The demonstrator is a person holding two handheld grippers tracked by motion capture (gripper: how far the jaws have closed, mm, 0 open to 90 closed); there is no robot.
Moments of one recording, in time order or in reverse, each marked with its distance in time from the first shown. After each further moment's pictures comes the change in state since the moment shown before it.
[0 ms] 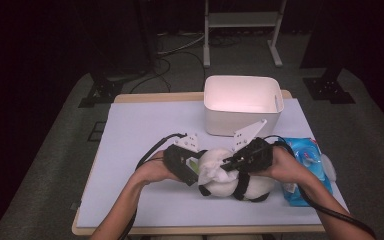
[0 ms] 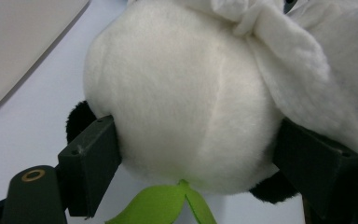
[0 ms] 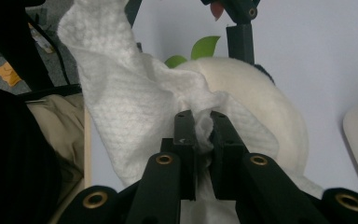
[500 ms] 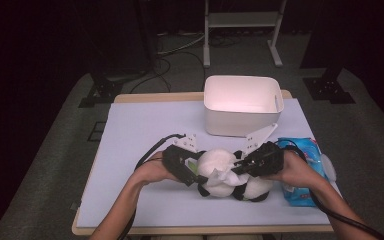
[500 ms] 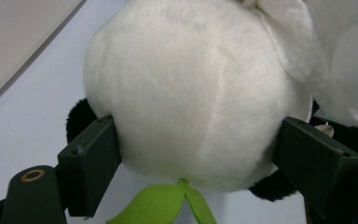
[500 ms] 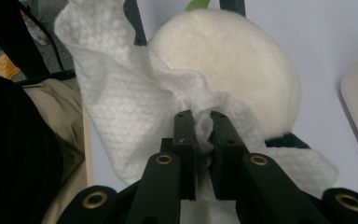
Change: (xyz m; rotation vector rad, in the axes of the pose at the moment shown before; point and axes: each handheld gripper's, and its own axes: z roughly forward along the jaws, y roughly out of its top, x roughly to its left) left arm 0.003 -0.005 0.000 0.018 -0.005 -0.008; right arm 0.000 -0.025 -0.010 0.042 -0.019 0.043
